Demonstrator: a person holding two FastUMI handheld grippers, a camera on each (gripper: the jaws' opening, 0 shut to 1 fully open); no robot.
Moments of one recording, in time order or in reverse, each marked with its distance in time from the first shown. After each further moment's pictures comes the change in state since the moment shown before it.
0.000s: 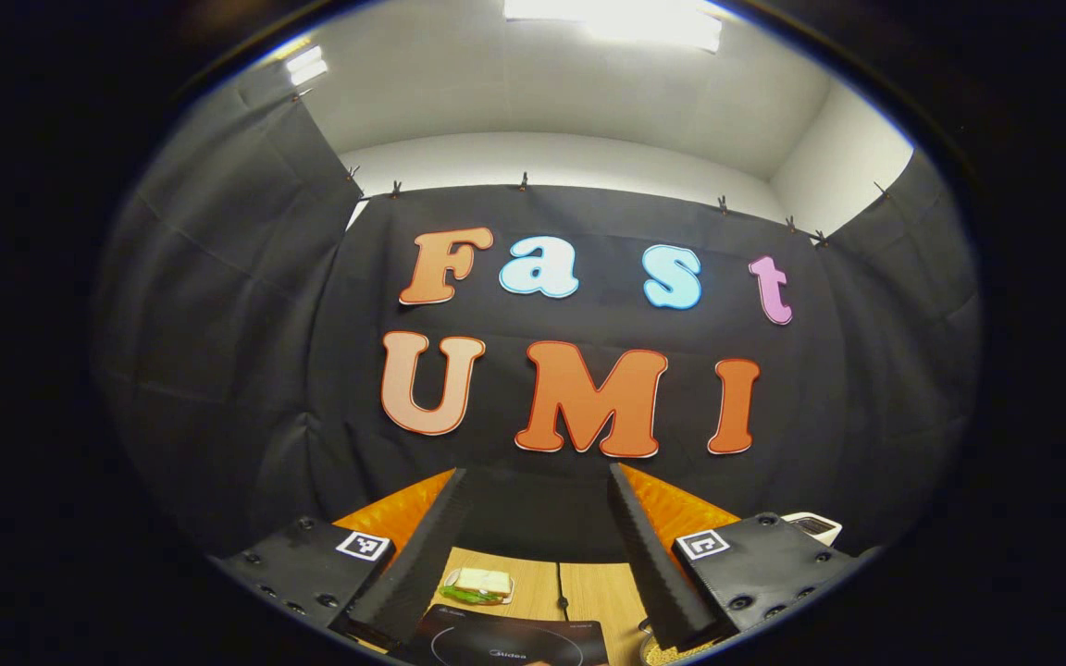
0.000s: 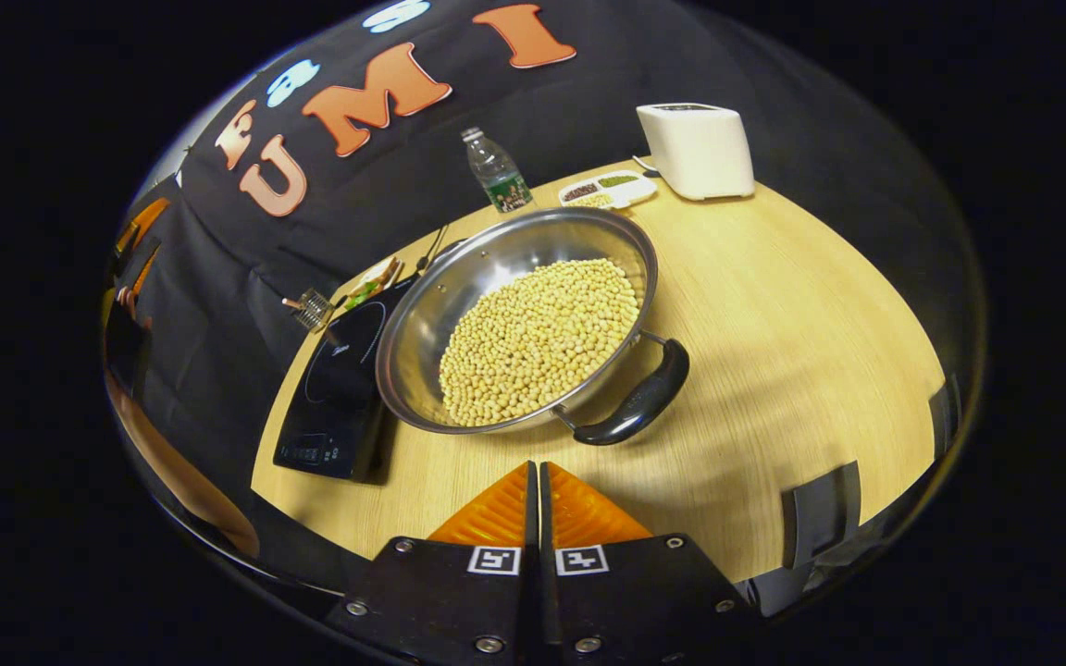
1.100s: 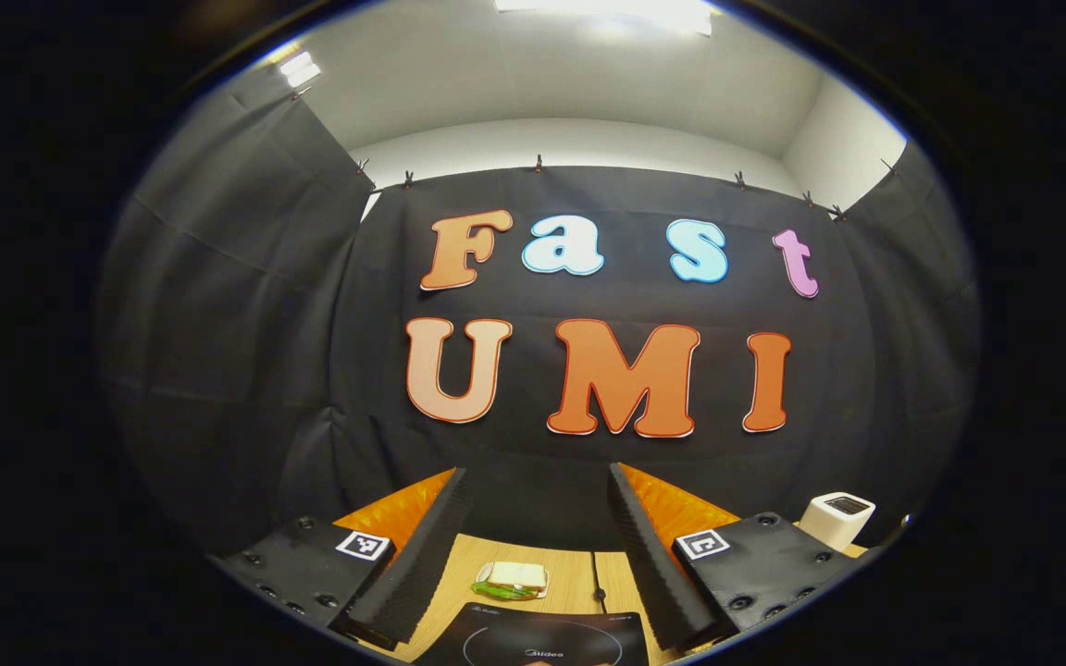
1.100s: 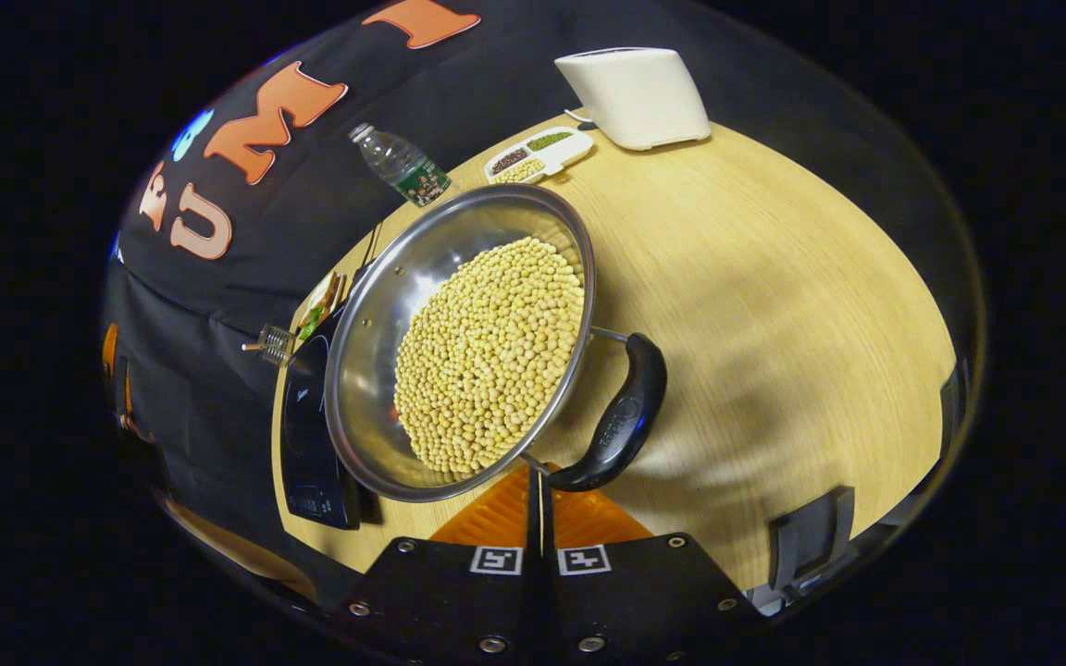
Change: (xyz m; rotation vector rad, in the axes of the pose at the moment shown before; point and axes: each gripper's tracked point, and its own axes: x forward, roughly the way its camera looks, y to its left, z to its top) left arm 0.015 0.032 -0.027 0.037 0.050 0.064; right arm 0.032 -0.043 0.037 0.172 0.143 -0.072
